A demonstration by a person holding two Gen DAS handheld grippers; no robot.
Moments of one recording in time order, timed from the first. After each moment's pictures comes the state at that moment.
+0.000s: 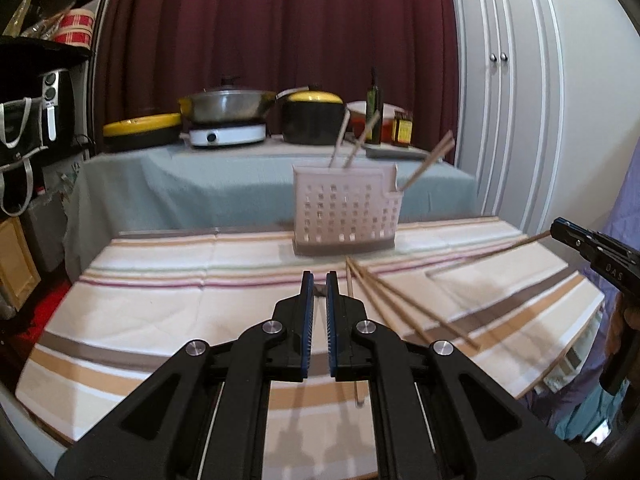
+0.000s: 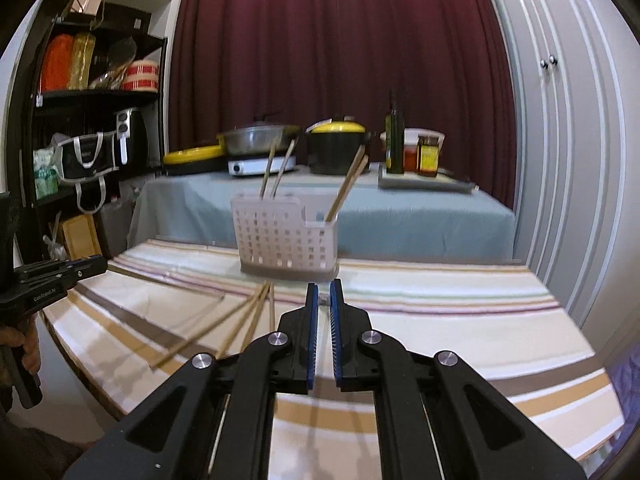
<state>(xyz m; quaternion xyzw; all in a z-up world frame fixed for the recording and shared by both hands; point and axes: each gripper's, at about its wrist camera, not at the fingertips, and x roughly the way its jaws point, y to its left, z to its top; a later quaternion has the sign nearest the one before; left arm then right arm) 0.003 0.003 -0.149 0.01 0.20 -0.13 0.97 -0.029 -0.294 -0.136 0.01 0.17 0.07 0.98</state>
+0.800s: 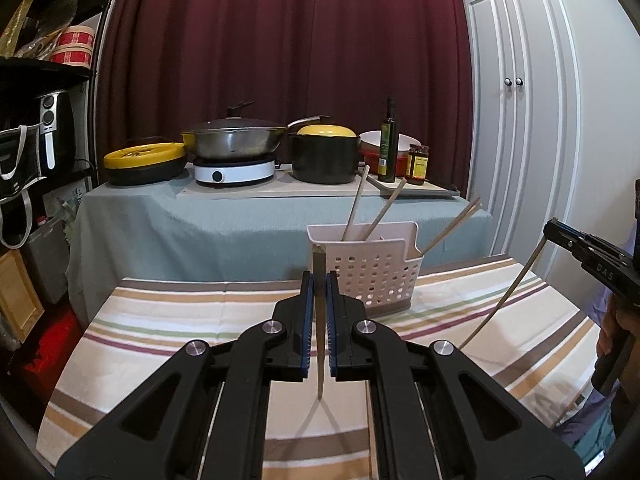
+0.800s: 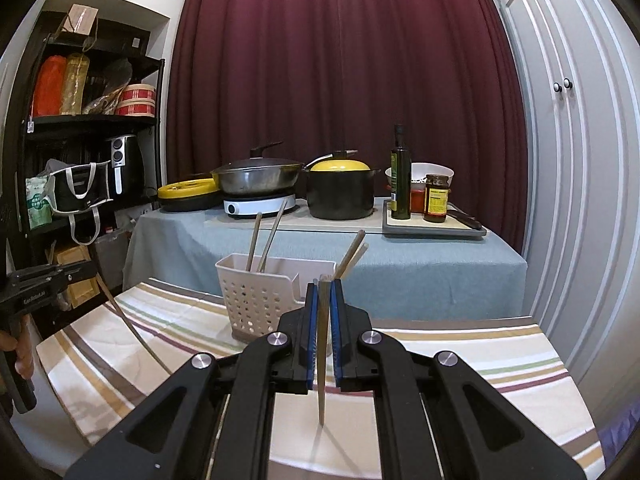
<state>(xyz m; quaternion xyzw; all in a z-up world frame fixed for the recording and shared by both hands) 0.066 0.004 -0.095 0.01 0.18 -0.12 0.98 0.037 -0.298 -0.087 0.02 0.14 0.08 0.99</state>
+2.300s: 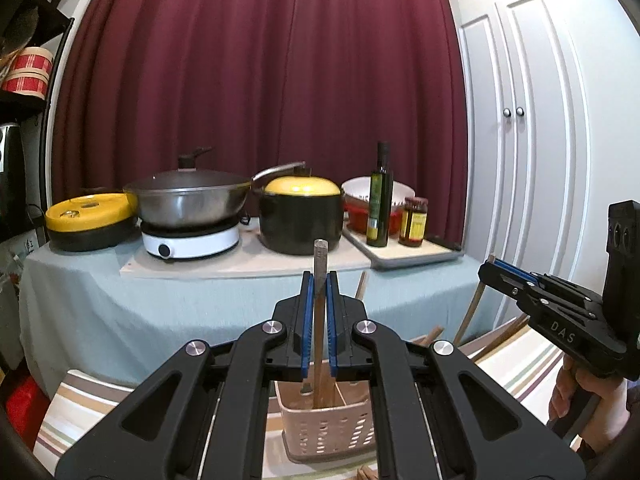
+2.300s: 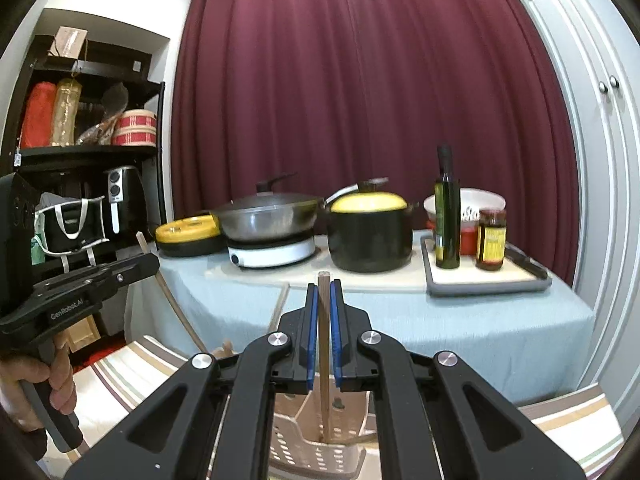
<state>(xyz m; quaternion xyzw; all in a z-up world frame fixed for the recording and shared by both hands) 0.224 -0.048 -0.051 0.01 0.11 -0.16 0.98 0.187 -0.273 -0.062 0.04 0.09 0.13 0.99</state>
